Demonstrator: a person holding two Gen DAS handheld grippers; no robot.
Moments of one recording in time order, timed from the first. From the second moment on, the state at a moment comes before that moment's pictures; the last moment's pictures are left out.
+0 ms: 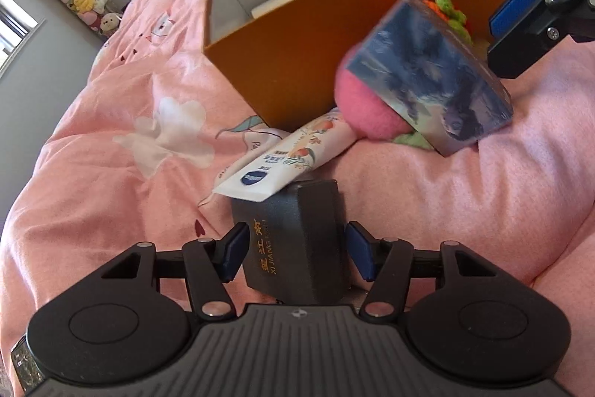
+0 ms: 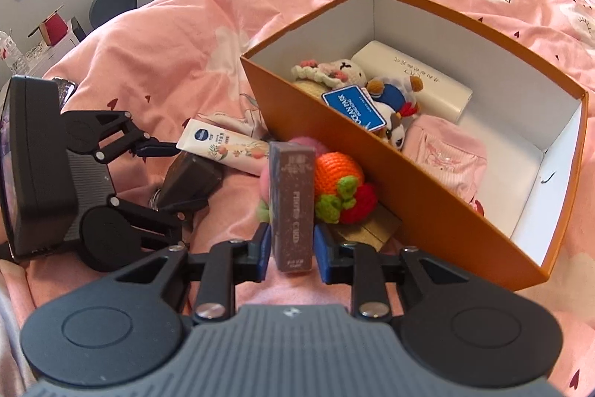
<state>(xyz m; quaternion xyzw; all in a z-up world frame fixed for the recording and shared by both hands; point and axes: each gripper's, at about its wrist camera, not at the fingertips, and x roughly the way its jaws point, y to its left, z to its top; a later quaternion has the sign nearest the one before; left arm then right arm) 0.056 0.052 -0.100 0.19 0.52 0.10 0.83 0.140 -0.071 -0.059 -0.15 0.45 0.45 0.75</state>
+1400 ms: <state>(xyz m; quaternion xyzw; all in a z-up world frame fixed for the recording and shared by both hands) 0.036 0.127 -0.071 -0.02 0.47 0.12 0.87 0.157 -0.049 -0.072 -0.12 0.44 0.45 0.77</state>
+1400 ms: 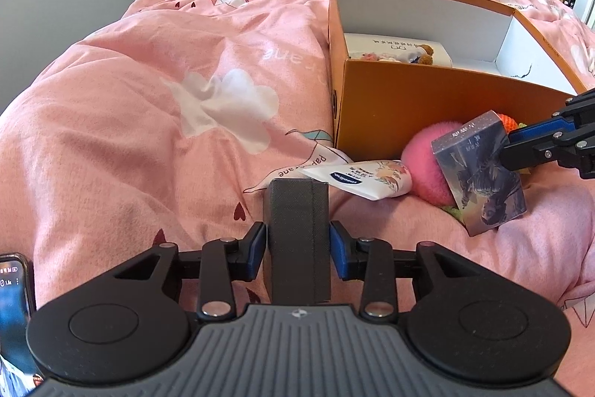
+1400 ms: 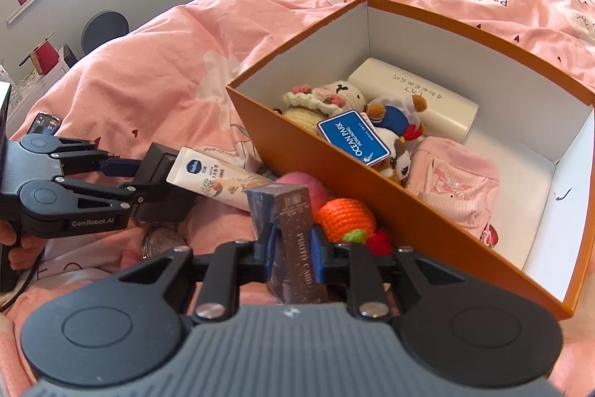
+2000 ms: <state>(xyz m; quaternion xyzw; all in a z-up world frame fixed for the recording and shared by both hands) 0.038 0.126 -0.073 -0.02 0.48 0.12 0.87 0.156 -0.012 -0.085 -0.20 0.41 0.47 0.76</state>
